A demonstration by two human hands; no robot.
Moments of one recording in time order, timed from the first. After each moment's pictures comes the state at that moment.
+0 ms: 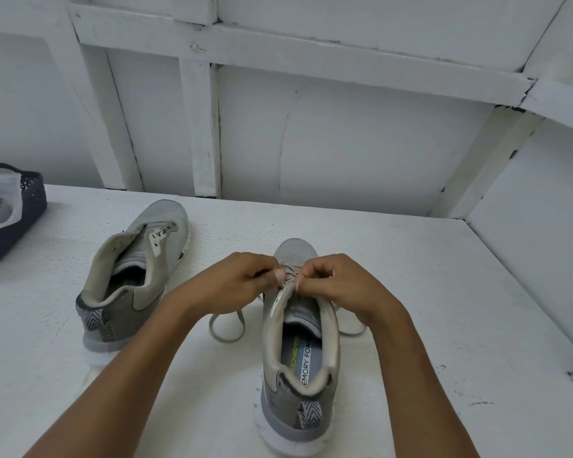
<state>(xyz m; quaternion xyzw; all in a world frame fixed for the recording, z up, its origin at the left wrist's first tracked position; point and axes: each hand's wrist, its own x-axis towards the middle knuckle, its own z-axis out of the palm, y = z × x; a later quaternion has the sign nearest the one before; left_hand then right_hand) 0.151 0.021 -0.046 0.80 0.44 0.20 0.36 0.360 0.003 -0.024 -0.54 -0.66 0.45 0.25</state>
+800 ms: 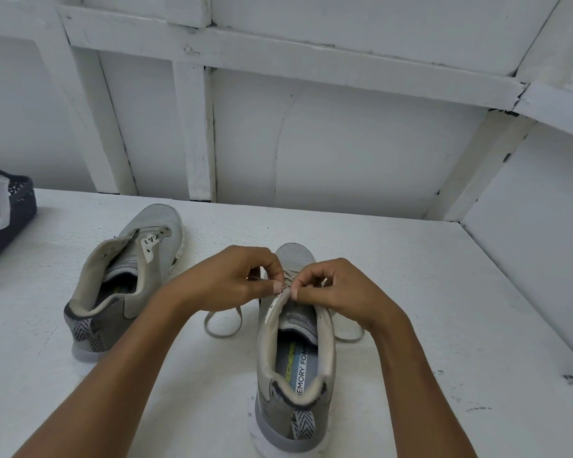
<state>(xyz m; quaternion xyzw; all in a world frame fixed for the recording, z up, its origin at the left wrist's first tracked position) 0.149 0.030 -0.034 0.82 0.41 0.21 0.34 0.367 0.004 -0.025 -0.50 -0.70 0.44 0.27</state>
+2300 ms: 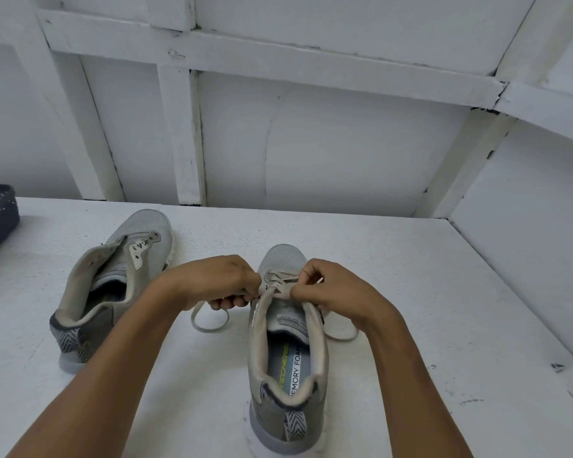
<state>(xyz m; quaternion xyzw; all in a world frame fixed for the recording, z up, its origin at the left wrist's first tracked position) 0.156 0.035 -0.021 0.69 0.51 0.07 0.50 0.367 0.005 -0.031 -0.60 -0.62 0.45 0.24</state>
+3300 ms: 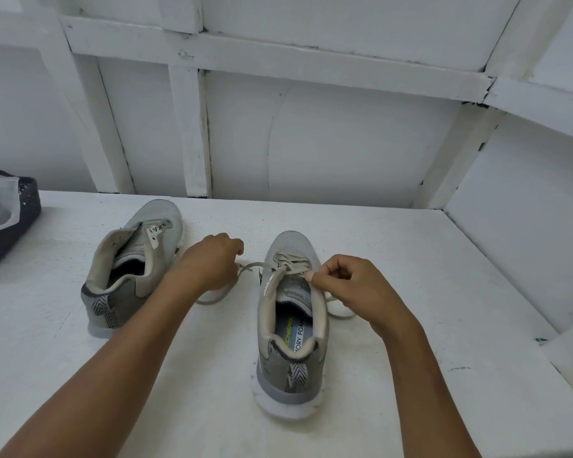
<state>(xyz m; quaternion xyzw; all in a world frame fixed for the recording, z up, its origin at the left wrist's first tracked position) 0.140 0.057 -0.072 0.79 0.61 0.02 0.08 0.381 -0.041 -0.032 -0.61 -0.59 0.40 0.35</state>
